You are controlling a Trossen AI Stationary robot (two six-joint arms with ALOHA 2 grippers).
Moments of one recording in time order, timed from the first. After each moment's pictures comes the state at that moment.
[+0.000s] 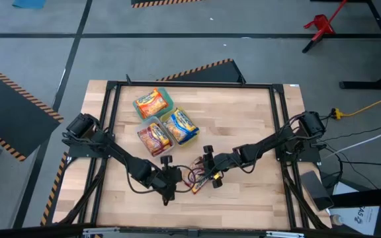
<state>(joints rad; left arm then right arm) -0.53 1.80 1.11 -0.36 -0.45 -0.51 0.31 1.78 0.79 0.38 0.12 -0.11</state>
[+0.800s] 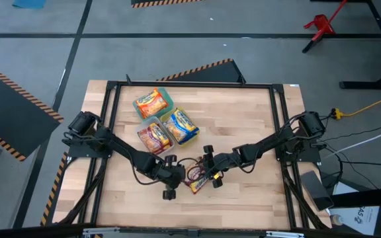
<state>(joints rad) -0.44 1.79 1.11 -0.33 -0.17 -0.47 0.31 1.78 0.79 0.37 0.12 -0.11</state>
